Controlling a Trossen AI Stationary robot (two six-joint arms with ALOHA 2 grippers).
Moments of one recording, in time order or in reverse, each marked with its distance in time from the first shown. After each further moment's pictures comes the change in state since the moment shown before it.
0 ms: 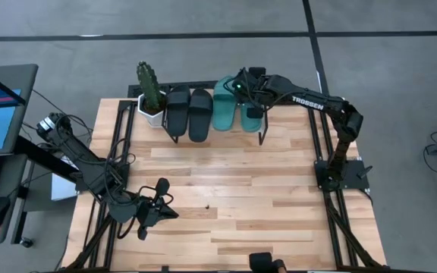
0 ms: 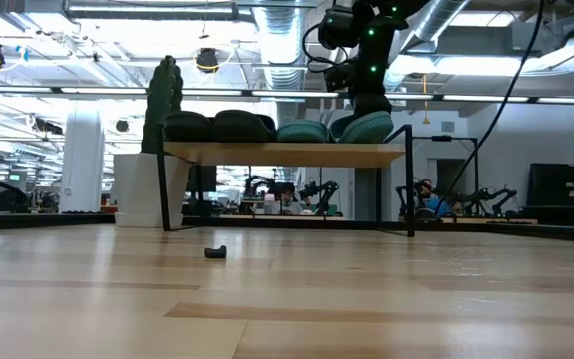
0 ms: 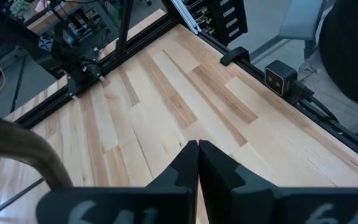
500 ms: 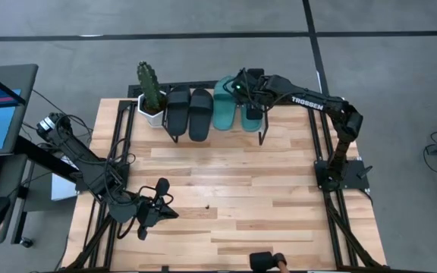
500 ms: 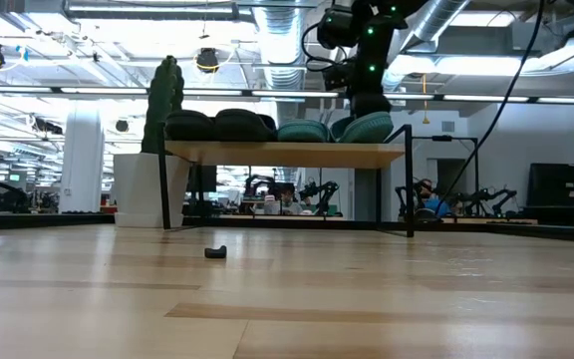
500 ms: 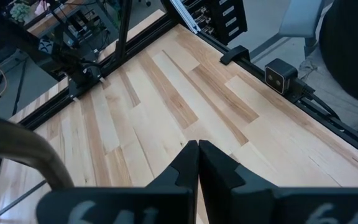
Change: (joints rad) left arm 0.000 0.000 0.000 0.000 0.000 0.018; right arm 0.001 0.002 0.001 0.000 -0.041 -0.015
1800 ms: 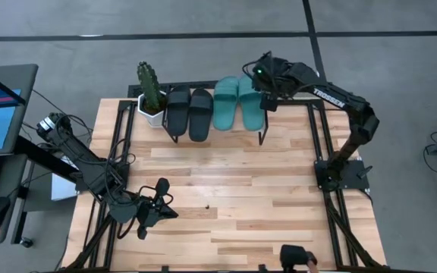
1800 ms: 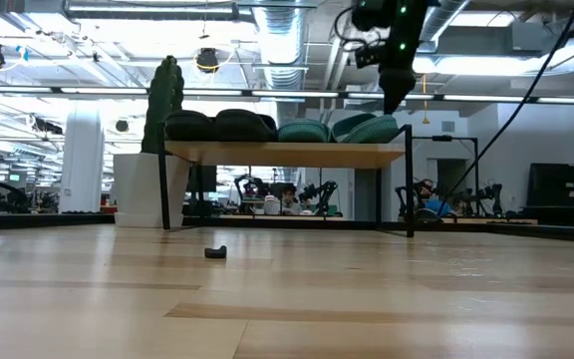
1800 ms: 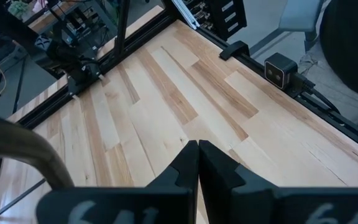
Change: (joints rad) left arm 0.000 0.000 0.000 -0.017 0.001 0.003; right arm -0.126 -0.169 -0.001 -0.140 -0.055 0.126
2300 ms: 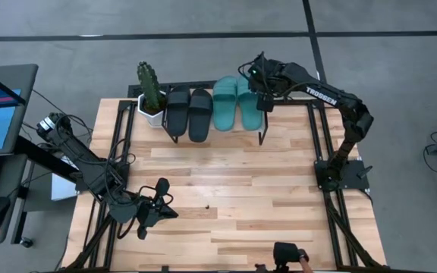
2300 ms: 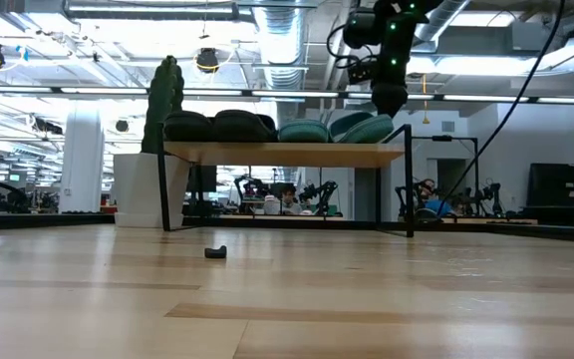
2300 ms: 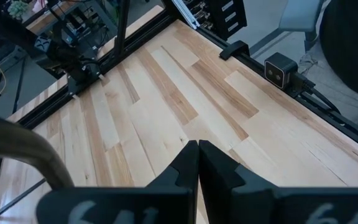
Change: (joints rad) left arm 0.000 0.000 0.000 0.000 -0.001 0.000; right arm -0.012 0.087 0.000 0.030 -0.046 -0.008
